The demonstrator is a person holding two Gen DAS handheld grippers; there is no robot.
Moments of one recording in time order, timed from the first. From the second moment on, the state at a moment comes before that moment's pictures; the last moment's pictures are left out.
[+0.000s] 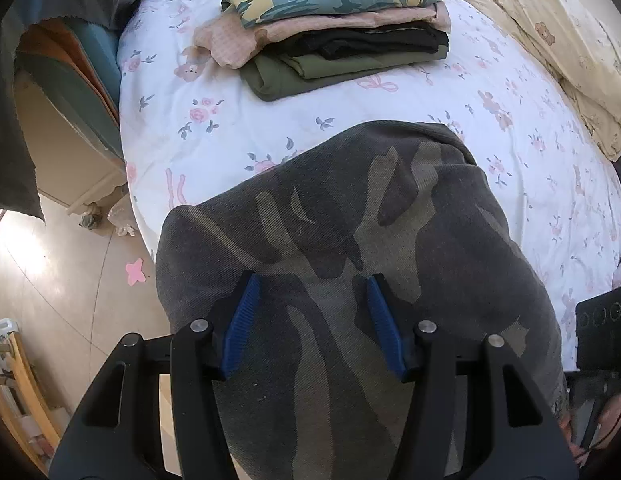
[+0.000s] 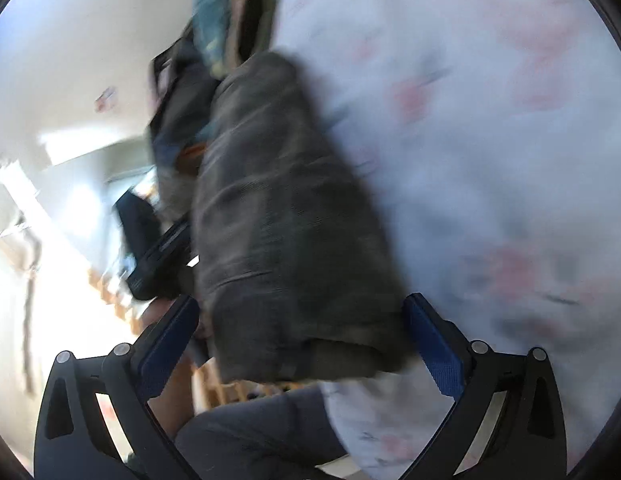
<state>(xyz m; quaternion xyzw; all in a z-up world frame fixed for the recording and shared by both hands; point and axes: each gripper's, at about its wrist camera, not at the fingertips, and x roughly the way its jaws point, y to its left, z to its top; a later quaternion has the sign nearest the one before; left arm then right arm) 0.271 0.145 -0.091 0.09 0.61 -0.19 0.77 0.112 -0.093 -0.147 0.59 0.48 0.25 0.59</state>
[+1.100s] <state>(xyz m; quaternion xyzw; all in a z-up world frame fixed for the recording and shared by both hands) 0.213 0.053 -0.081 0.04 0.68 -0.33 0.65 0.228 -0.231 -0.050 0.37 0.54 0.22 0.72</state>
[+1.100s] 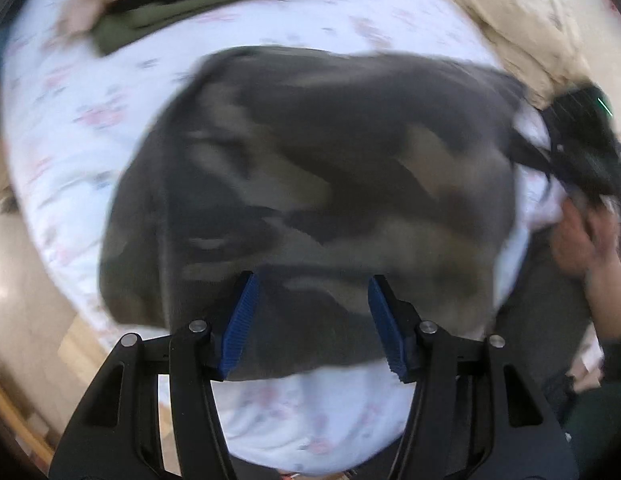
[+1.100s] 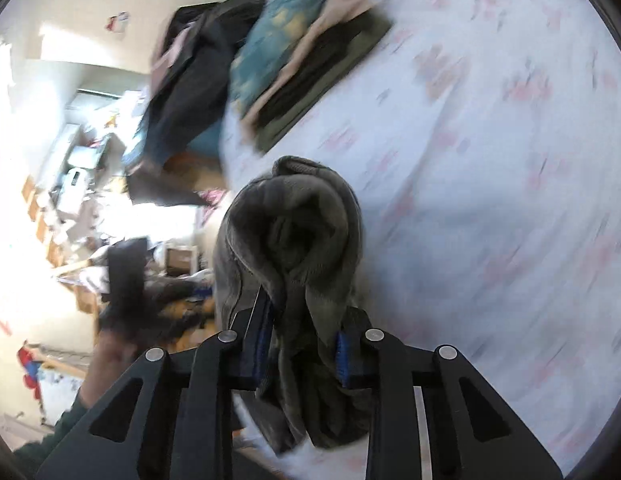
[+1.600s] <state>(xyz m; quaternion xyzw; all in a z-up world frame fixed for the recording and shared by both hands) 0.273 0.106 -0.078 -0.15 0.61 -0.22 0.74 0.264 -0.293 -0.069 0.40 0.54 0.21 0.71</state>
